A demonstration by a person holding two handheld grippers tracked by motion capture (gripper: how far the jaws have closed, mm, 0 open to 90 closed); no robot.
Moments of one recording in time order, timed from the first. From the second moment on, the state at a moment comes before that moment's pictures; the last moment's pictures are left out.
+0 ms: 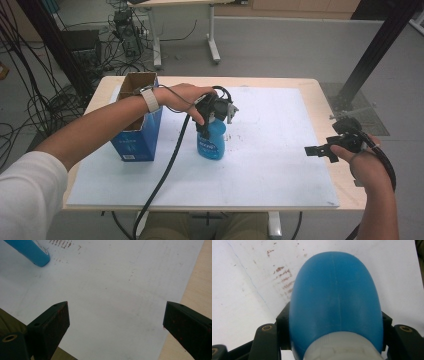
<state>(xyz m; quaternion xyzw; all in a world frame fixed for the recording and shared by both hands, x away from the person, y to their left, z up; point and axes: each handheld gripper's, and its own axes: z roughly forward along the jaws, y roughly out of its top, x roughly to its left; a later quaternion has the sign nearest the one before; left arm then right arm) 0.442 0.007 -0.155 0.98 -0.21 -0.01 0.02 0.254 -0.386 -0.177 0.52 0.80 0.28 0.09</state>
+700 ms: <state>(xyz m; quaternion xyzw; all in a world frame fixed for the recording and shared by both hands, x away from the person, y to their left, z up) 0.441 0.008 -0.140 0.98 -0.19 -0.01 0.02 0.243 -0.394 -0.173 0.52 0.80 0.28 0.10</state>
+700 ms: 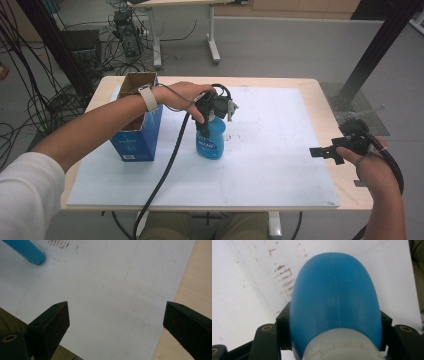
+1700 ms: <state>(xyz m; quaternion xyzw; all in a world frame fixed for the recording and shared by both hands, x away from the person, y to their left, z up) 0.396 0.015 -0.059 1.00 -0.09 0.02 0.02 0.229 -0.395 -0.166 0.50 0.81 0.30 0.11</state>
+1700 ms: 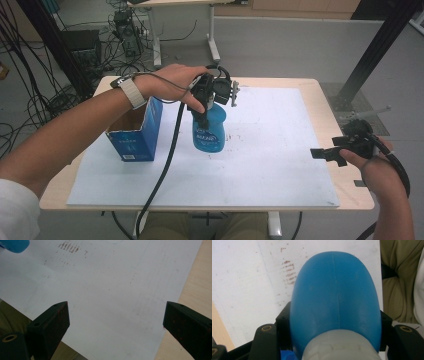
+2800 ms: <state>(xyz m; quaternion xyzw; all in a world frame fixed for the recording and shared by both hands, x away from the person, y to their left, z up) 0.378 0.039 0.000 0.99 0.14 0.02 0.02 0.243 -0.379 -0.154 0.45 0.83 0.31 0.12</state>
